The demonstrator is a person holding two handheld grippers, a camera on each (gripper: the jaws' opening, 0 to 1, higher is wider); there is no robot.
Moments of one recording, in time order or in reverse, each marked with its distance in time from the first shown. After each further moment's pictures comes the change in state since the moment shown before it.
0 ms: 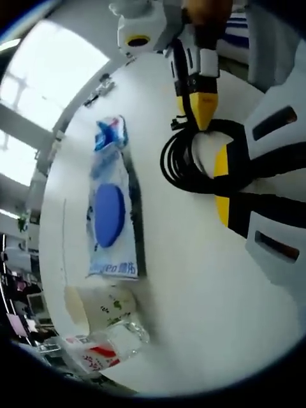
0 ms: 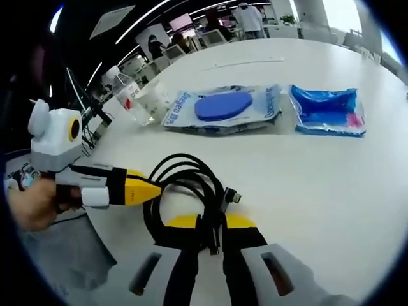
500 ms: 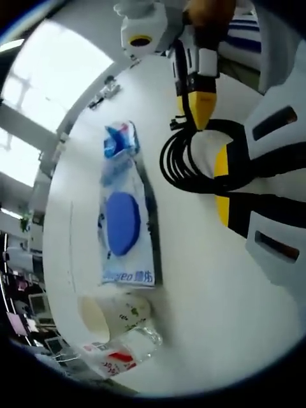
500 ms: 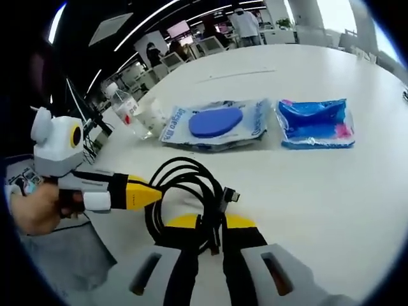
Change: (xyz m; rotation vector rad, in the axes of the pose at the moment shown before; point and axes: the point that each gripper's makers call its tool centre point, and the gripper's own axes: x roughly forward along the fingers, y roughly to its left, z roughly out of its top) left arm -0.001 -0.022 0.021 0.008 -0.017 -0.013; right arm -0.015 -0.019 0.018 0.023 -0.045 -0.002
